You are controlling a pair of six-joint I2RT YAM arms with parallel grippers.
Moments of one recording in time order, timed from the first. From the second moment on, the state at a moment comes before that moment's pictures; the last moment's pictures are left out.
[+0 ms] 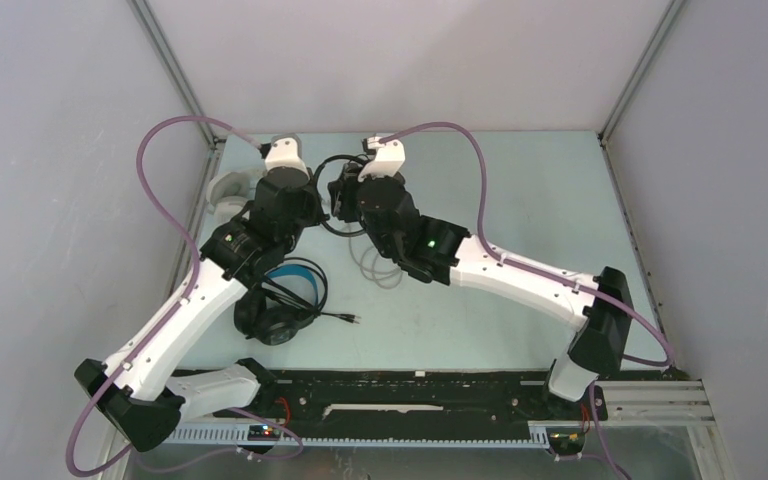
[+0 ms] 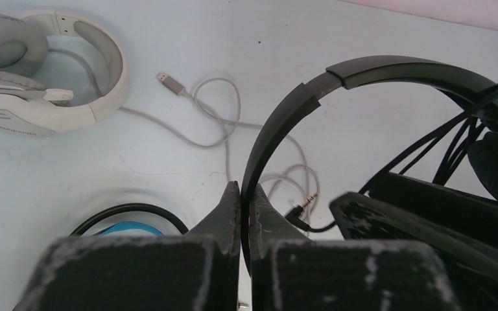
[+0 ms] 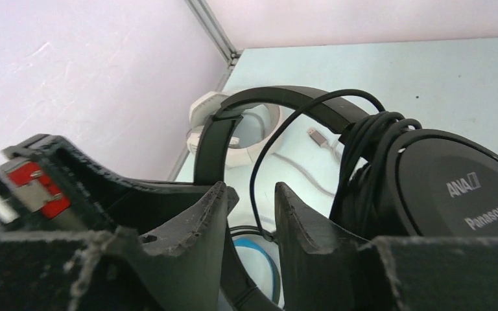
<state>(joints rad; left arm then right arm) -0.62 1.11 1.26 -0.60 -0.49 -0.47 1.11 1.67 1.58 -0.05 0.59 0.55</state>
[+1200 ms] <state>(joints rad) -0.57 1.15 1.24 -0.63 -0.51 -0.47 1.00 1.53 1.44 0.01 0.10 0.58</state>
